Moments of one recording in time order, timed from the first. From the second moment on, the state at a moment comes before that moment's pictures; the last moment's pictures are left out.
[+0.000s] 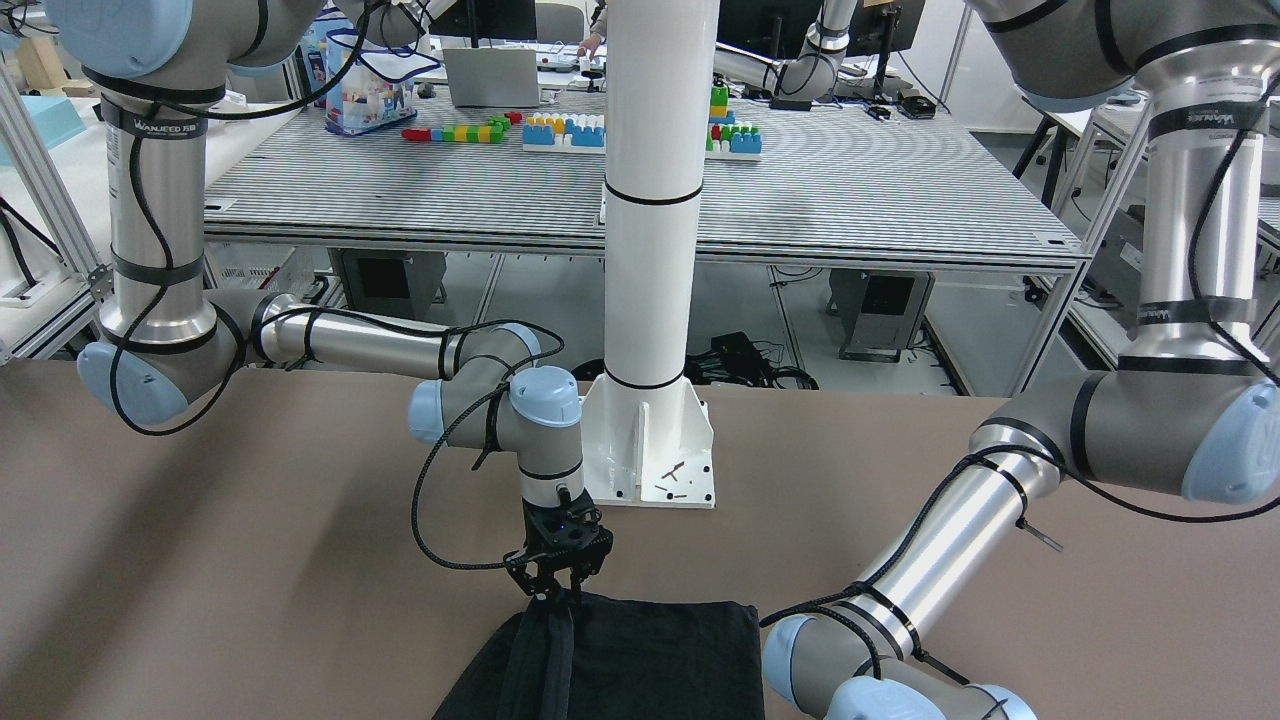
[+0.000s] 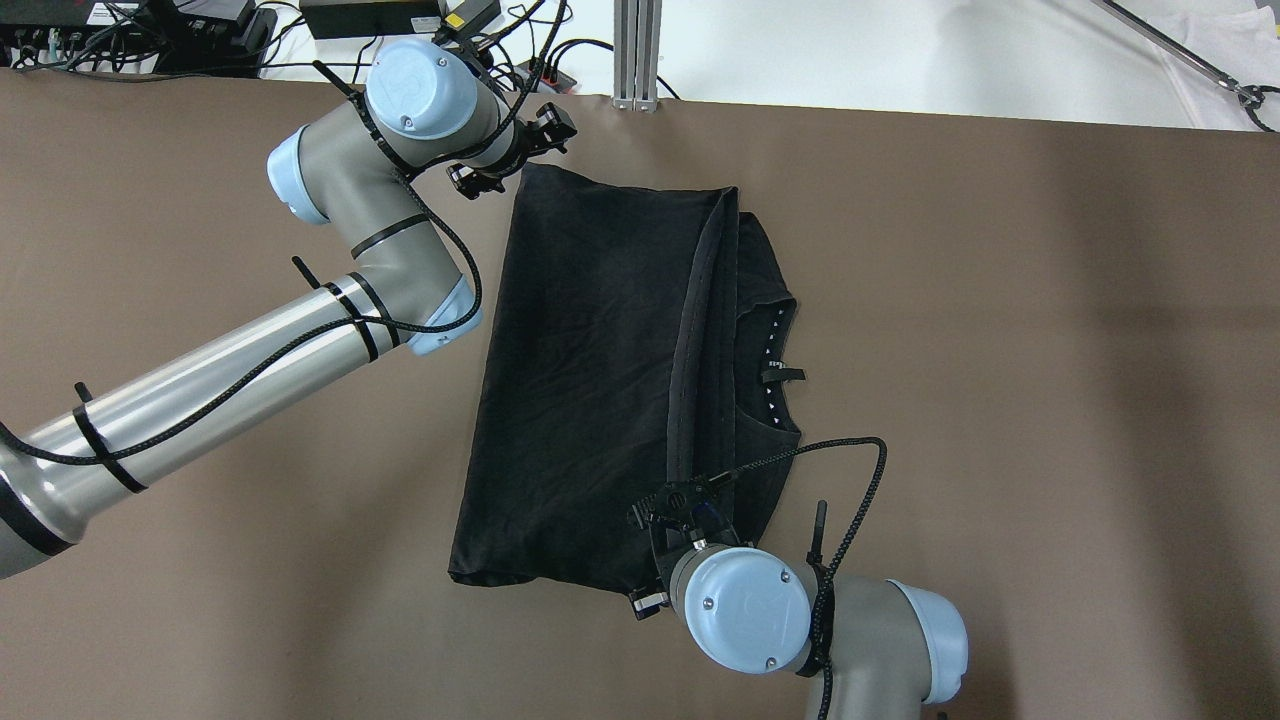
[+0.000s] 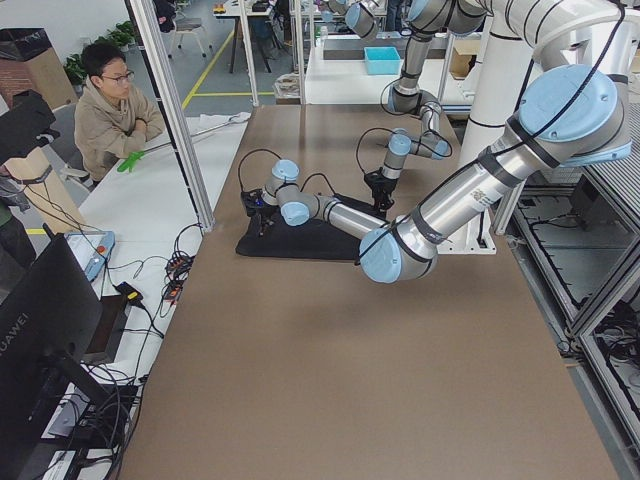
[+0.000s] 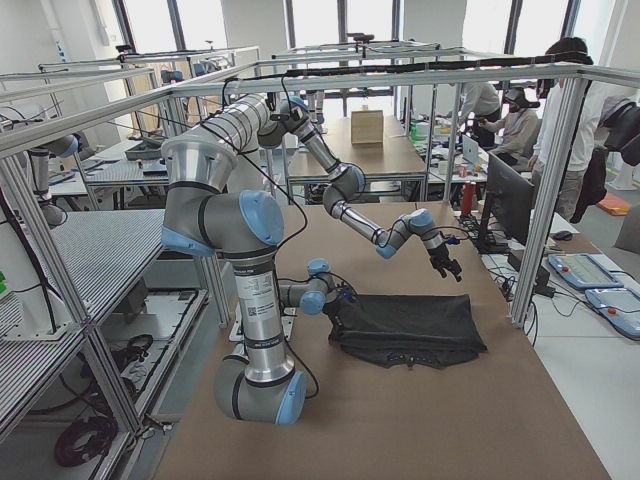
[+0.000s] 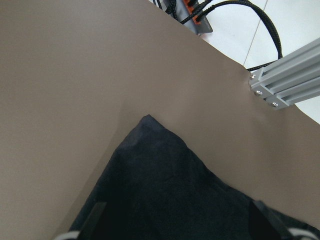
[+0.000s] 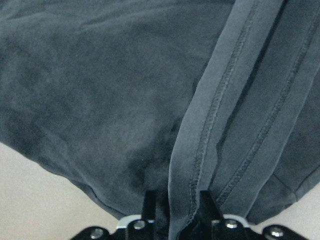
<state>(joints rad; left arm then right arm) -0.86 -2.56 -0.98 -2.22 -1.76 -1.61 0.27 -1.07 1.84 -1.47 1.53 0.97</state>
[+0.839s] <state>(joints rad) -0.85 -2.55 -1.00 -2.22 -1.76 -1.62 0.27 -1.14 1.99 -1.56 1.56 0.96</state>
